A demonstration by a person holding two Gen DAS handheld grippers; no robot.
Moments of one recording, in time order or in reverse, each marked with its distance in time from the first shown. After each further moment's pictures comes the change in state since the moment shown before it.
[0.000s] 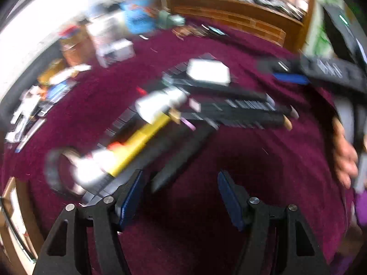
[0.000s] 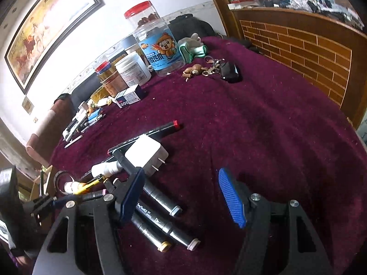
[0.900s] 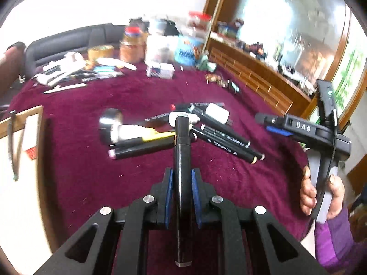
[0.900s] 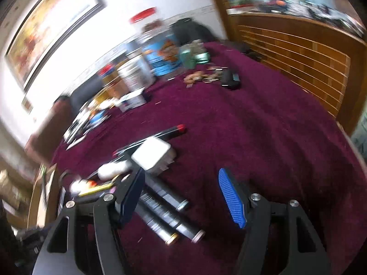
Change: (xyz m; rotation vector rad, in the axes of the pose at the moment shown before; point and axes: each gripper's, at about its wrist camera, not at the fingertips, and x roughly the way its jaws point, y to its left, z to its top) left arm -0.104 0.025 -0.065 -0.426 -0.300 -0.044; right arm -0.030 0.032 0.004 -0.107 0.038 0.030
